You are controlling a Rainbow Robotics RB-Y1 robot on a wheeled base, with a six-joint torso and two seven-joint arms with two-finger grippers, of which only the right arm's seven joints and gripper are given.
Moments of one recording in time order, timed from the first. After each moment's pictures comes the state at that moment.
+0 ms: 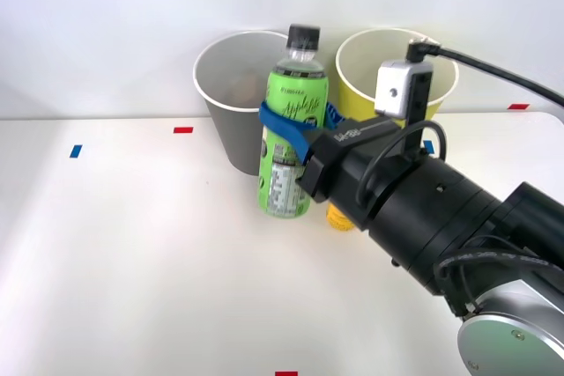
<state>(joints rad) 0.05 -0.14 0.32 -2.54 -0.52 0.74 1.54</state>
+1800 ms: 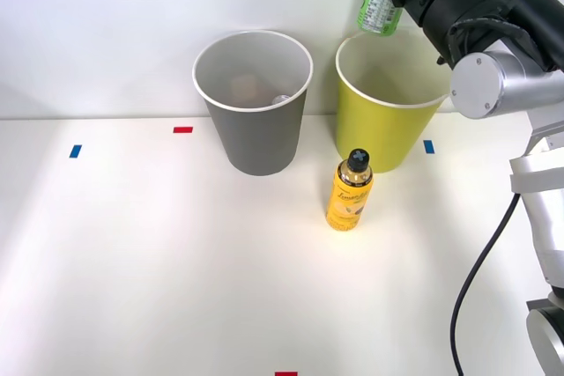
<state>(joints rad) -0.65 -0.36 0.02 -1.63 -0.53 0.36 1.52</state>
